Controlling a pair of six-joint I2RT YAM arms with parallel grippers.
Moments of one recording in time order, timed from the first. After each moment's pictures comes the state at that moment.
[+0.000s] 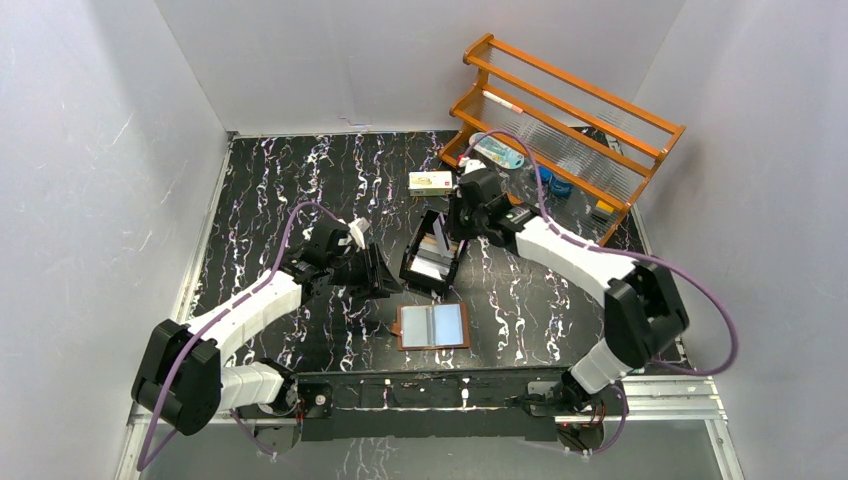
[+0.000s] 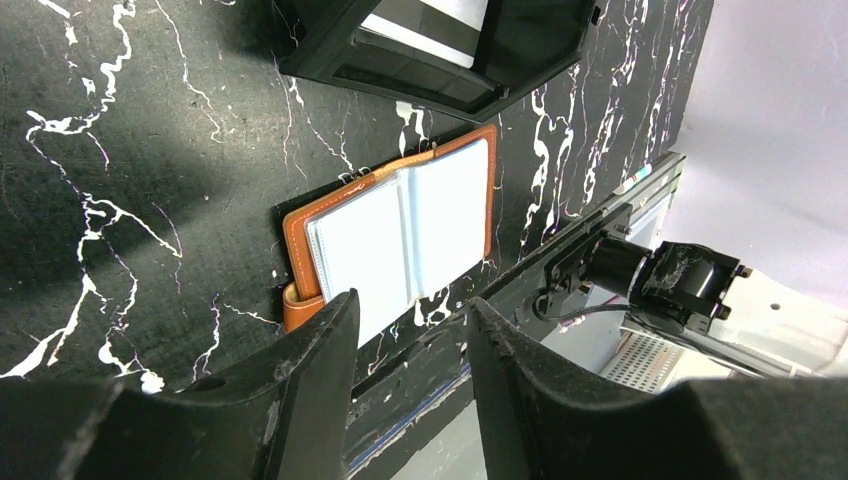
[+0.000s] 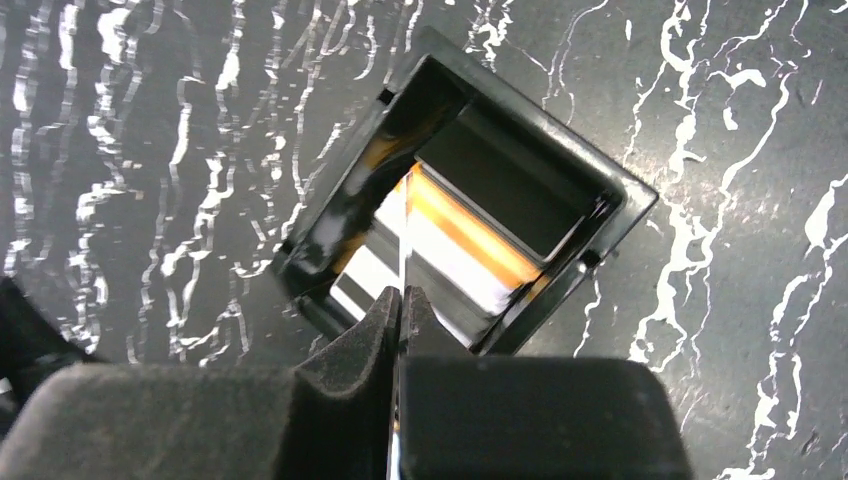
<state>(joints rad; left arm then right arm) -0.50 1.21 0.68 -0.32 0.47 -0.76 0.69 1.50 1.11 -0.28 0.02 0.50</state>
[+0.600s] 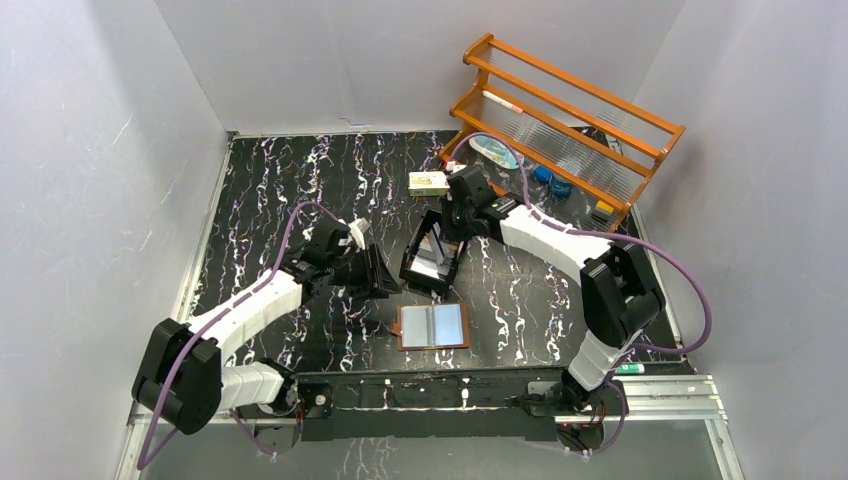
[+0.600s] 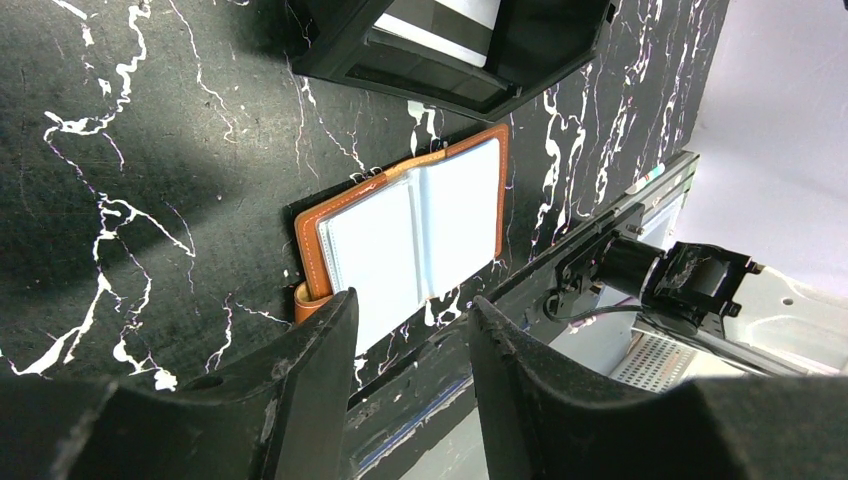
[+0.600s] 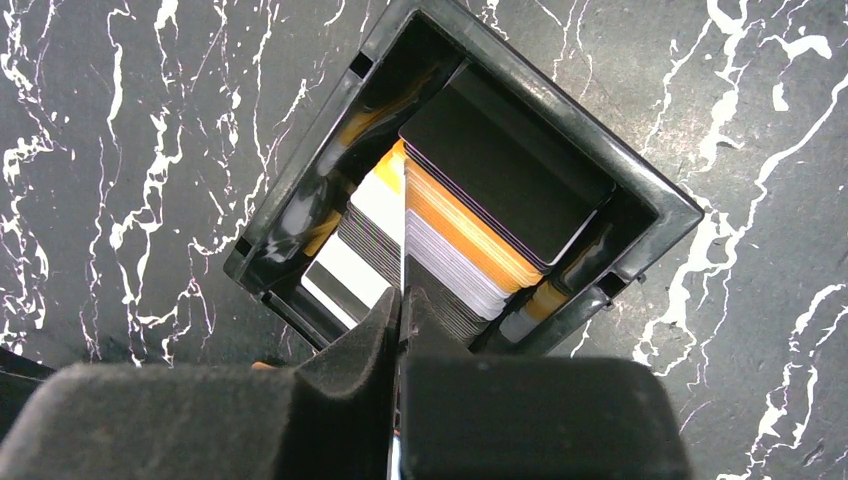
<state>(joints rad) -0.50 1.22 0.68 -0.33 0.46 -0.74 0.67 1.69 1.25 -0.42 -0.04 0.44</state>
